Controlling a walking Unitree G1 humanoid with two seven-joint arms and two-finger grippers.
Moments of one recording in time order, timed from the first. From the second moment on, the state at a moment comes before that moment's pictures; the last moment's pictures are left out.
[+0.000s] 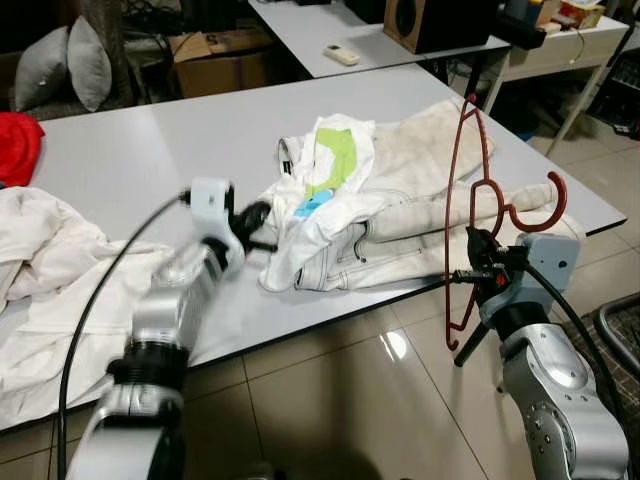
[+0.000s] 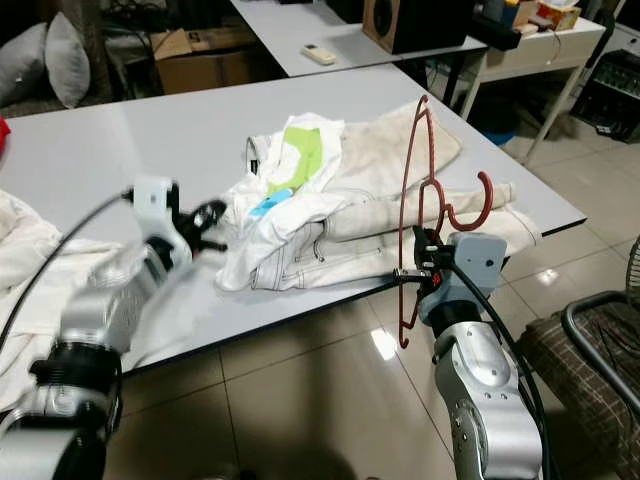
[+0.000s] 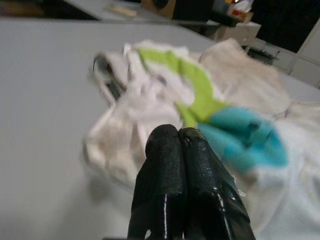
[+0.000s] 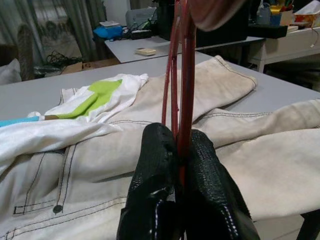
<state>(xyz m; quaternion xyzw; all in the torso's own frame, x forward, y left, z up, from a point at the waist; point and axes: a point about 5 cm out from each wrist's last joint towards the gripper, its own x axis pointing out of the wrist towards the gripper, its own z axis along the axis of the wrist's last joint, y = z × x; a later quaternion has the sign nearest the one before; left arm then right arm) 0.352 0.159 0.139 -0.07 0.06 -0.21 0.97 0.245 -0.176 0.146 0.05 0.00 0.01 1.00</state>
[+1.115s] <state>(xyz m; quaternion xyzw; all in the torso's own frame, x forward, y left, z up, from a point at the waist) 0.327 0.145 0.118 -0.11 0.04 -0.28 0.95 0.220 -0.188 0.130 0.04 0.06 0.02 1.00</state>
